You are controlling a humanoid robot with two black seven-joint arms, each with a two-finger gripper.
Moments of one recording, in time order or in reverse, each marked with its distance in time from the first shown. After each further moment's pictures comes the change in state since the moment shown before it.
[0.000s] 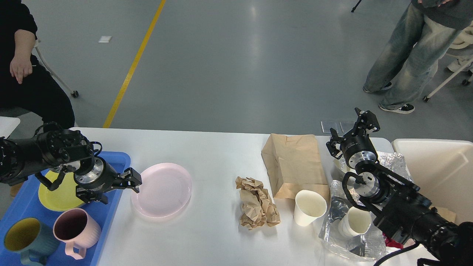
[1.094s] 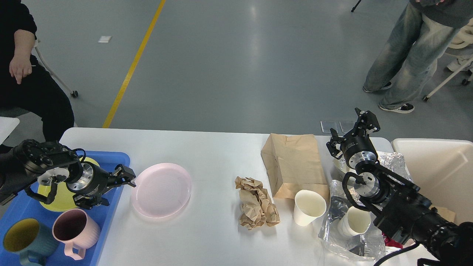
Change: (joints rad) left arm 0.112 0.083 -0.163 0.027 -0.065 0.083 0.001; right arm -0.001 0.000 0.000 0.000 0.000 0.000 0.000
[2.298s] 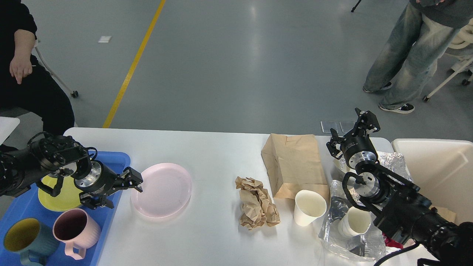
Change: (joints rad) left arm 0.024 -0.092 0.031 0.136 0.037 -0.134 0.002; right arm 0.000 0.000 0.000 0.000 0.000 0.000 0.000
